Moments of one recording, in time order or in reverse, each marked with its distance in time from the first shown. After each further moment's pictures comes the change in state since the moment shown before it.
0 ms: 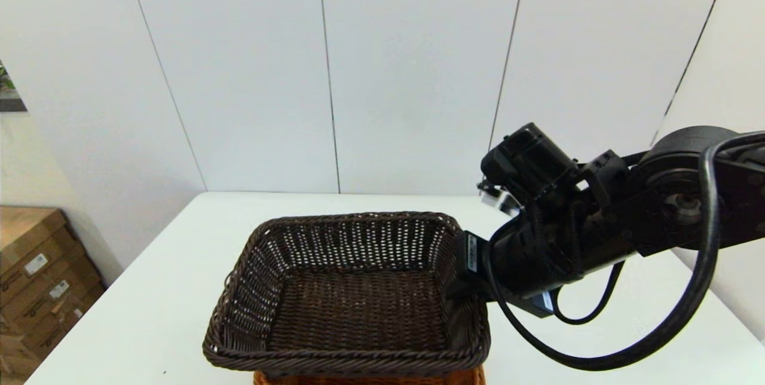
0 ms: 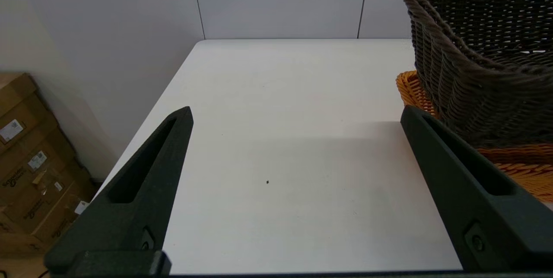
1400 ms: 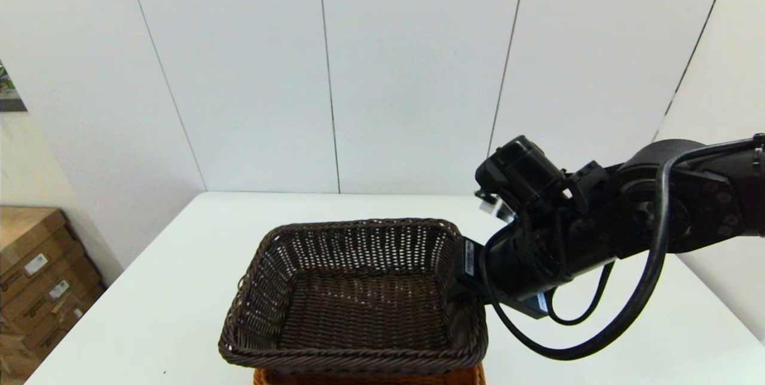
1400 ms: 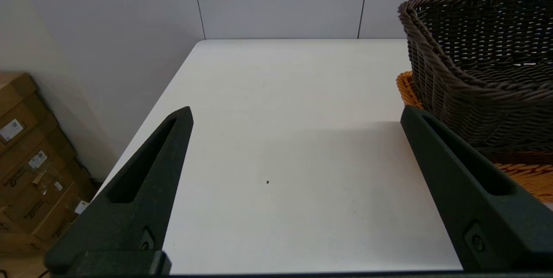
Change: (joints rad) left arm 0.000 0.000 0.000 0.000 0.000 0.000; right arm -0.021 0.042 0.025 -0.035 0.003 -0.018
